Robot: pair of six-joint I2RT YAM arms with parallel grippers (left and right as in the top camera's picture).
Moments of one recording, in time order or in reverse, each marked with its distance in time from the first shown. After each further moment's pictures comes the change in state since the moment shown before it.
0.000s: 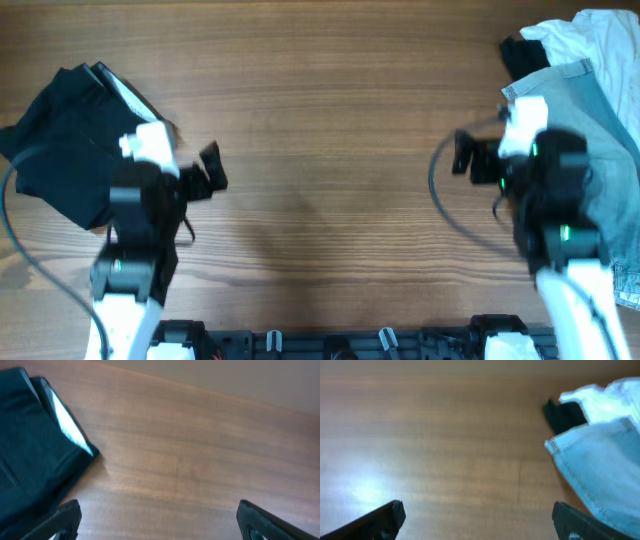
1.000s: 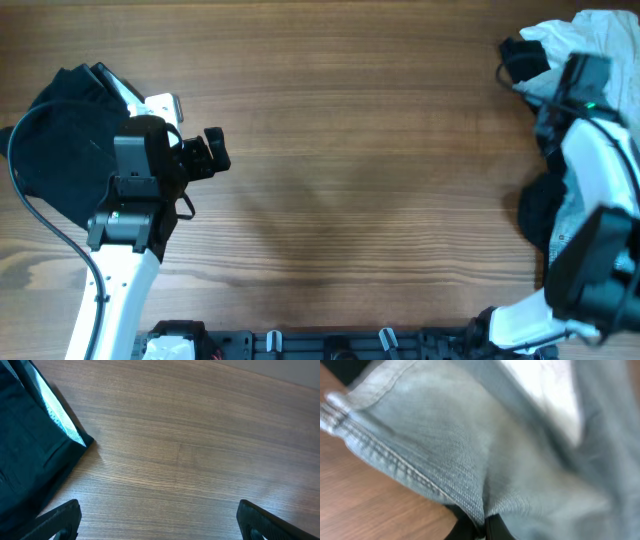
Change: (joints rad) left arm 0.000 0.198 0.164 -0.105 0.026 0.000; right arm -0.295 0.684 0.383 -0.001 0.459 -0.028
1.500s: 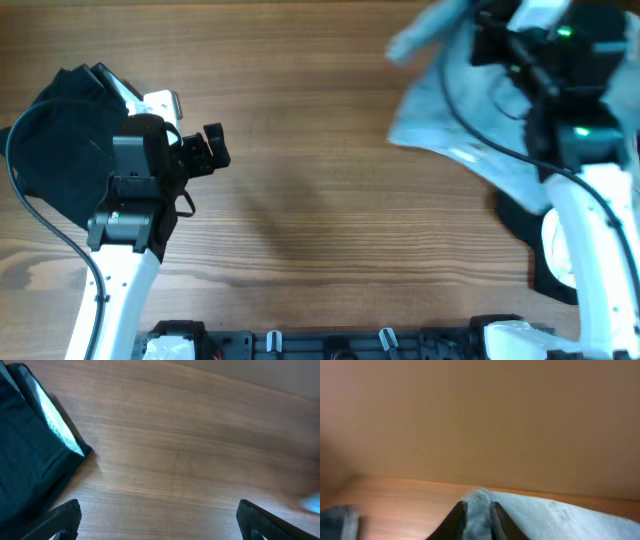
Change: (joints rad) left arm 0.000 0.000 0.000 0.042 0.000 0.000; right arm 0.400 -0.327 0.131 0.291 -0.700 0.231
